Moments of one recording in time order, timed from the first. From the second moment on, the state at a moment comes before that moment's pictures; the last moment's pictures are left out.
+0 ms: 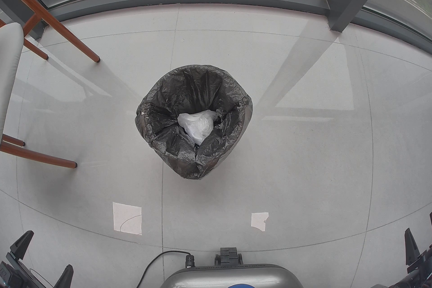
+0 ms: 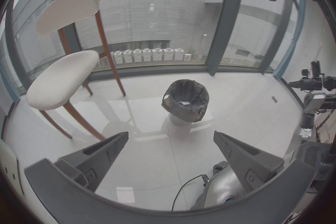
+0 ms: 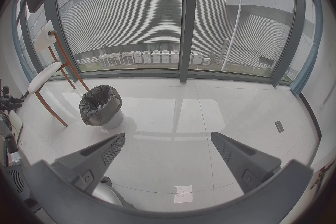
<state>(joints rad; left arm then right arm) 0.02 0.06 -0.02 -0.06 -0.29 0.12 0.00 0.02 -0.02 -0.01 -0.02 0.01</state>
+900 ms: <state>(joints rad) 0.00 0.01 -0.02 0.00 -0.03 0.00 0.00 0.01 -0.02 -0.01 -0.03 0.01</state>
